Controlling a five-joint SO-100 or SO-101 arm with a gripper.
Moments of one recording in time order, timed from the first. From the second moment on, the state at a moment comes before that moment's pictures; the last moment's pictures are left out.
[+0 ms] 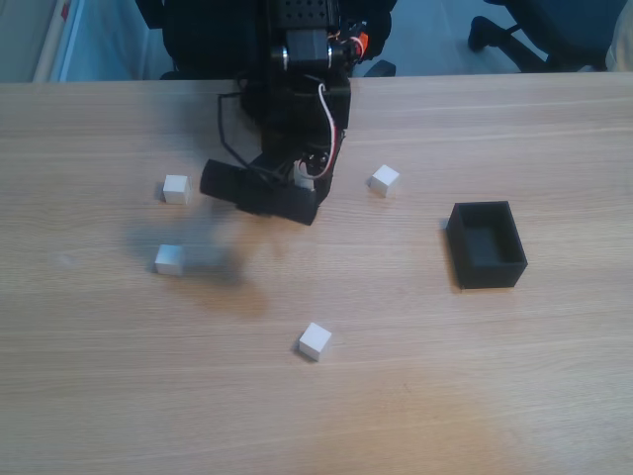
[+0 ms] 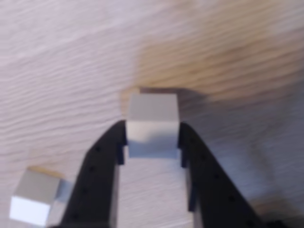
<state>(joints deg) -6.7 130.3 145.6 58.4 -59.7</state>
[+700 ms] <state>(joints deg) -38.2 108.6 95.4 70.9 -51.9</state>
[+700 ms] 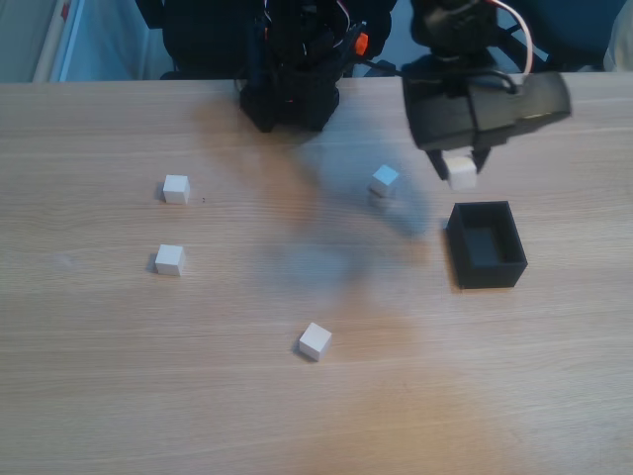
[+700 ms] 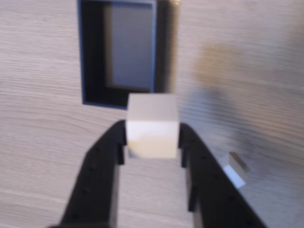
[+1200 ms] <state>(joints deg) -42.6 99.8 90.6 66.6 -49.3</state>
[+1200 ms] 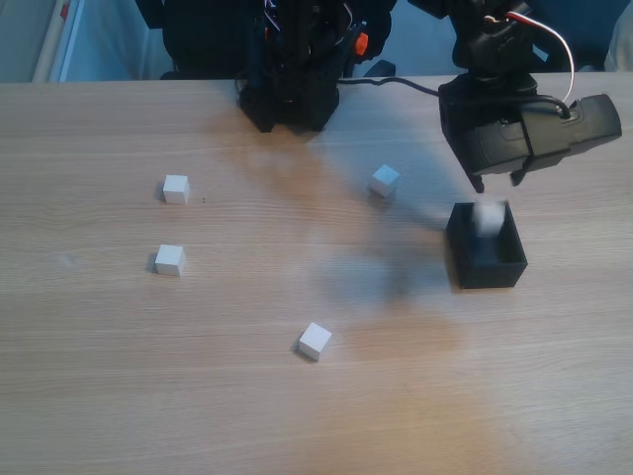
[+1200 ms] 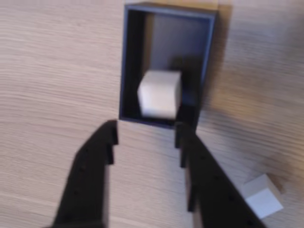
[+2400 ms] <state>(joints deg) -43.0 129.3 133.2 81.6 -38.2</state>
